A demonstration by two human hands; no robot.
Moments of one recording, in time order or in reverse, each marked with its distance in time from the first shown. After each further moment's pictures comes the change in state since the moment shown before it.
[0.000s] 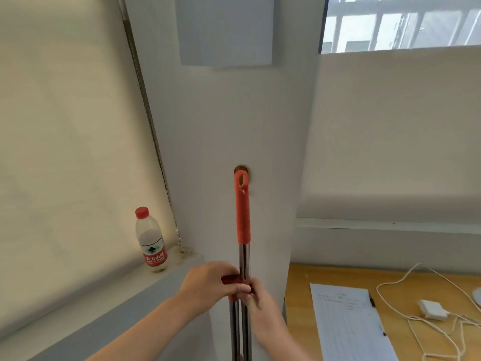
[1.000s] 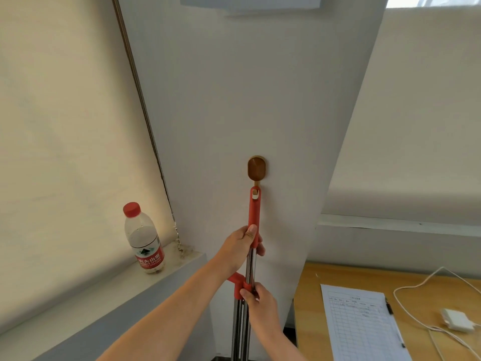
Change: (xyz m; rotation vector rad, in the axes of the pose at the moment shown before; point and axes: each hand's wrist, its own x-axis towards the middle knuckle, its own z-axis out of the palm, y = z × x) left_hand 0.127 -0.024 0.031 -0.775 -0.011 -0.159; right_hand 0.090 0.052 0.030 -0.159 0.147 0.279
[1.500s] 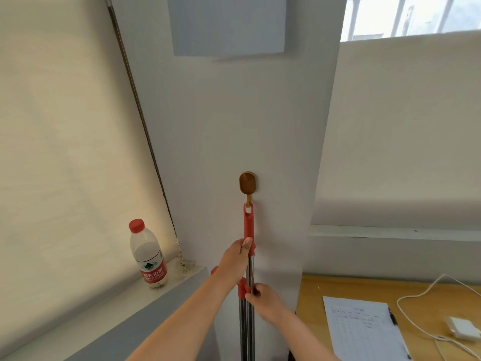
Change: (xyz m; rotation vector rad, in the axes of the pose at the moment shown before) left_hand -0.001 0.002 0.014 0.191 0.151 -0.086; right_hand 0.036 -0.012 -0.031 -0.299 -0.219 -0.035
